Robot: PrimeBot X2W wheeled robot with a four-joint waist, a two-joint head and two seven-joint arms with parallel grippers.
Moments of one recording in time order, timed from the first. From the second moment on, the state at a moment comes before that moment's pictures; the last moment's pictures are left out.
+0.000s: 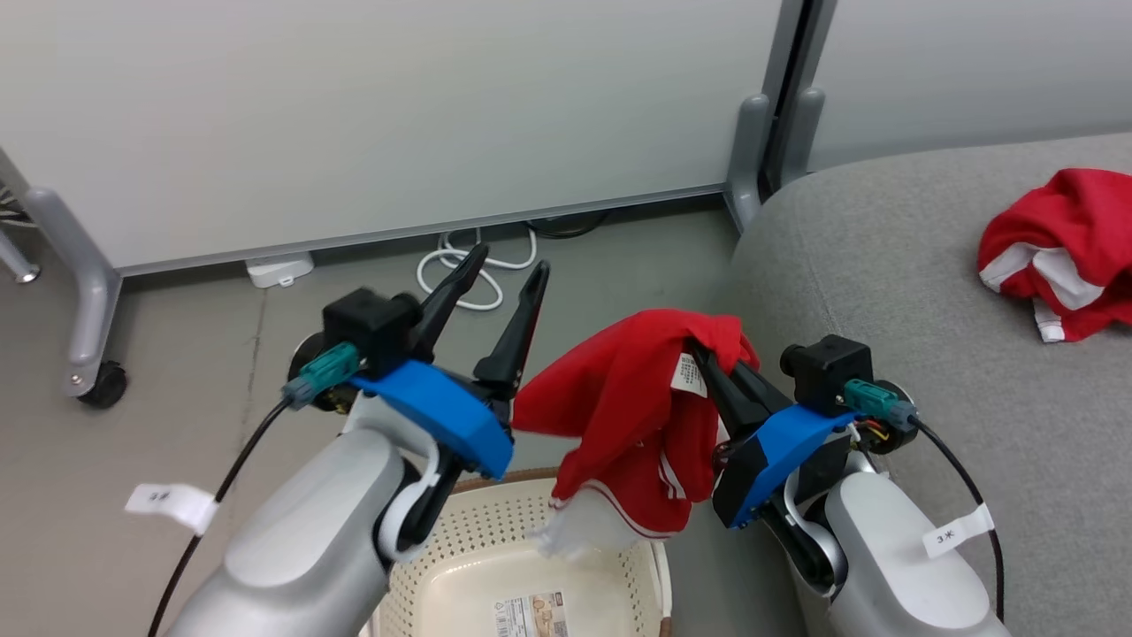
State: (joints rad) left arm -0.66 0.26 -0.85 0.48 -0.85 -0.03 -0.26; right arm -0.47 -0.05 0.34 0.57 0.28 0.13 -0.11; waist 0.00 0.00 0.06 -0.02
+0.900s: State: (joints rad) left arm -0.04 0.22 -0.25 0.15 -0.46 -0.05 -0.26; right arm -0.23 -0.05 0.18 0.09 0.23 0.13 0.02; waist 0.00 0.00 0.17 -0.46
